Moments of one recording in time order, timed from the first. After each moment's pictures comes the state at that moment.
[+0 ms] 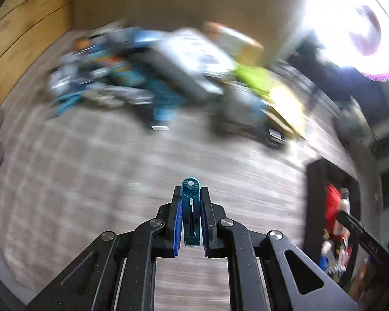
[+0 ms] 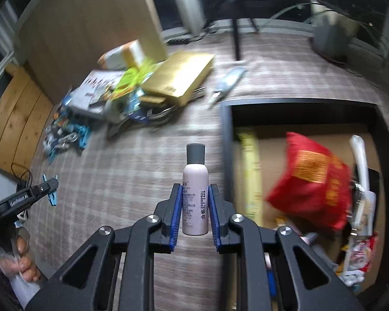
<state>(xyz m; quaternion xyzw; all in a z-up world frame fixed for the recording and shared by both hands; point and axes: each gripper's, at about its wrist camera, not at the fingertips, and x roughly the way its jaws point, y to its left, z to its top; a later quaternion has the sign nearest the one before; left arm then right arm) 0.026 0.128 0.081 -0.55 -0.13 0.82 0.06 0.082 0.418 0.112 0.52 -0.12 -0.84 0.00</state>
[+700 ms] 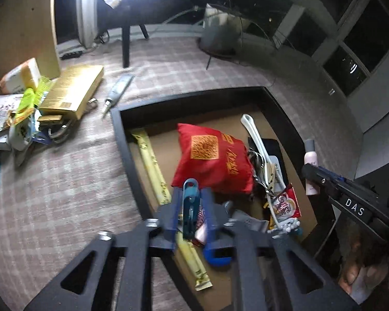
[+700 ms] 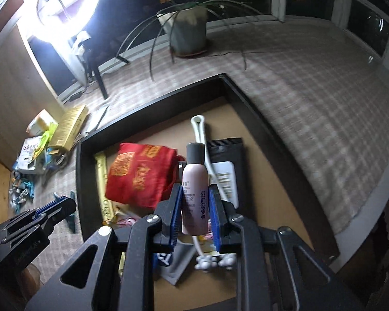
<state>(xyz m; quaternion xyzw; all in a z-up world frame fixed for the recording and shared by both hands) 0.084 0.386 0.129 -0.54 0.04 0.78 0.30 0.185 0.586 0.126 0.47 -0.20 -0.84 -0.19</state>
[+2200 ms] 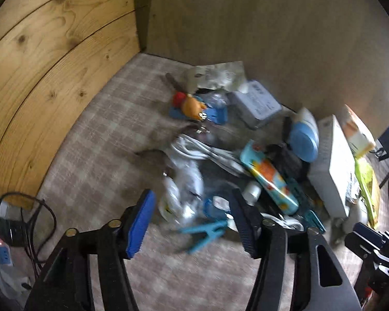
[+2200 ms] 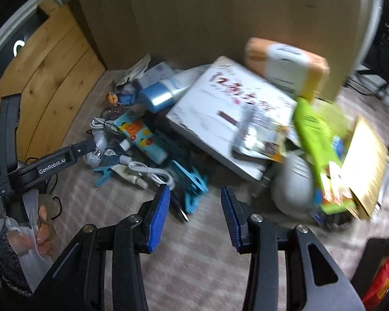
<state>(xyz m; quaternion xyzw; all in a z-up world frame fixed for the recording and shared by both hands) -0.104 -0.102 0.072 -0.54 -0.13 0.83 -0.09 -0.101 0.155 0.095 0.56 -0.02 -0.81 0.17</state>
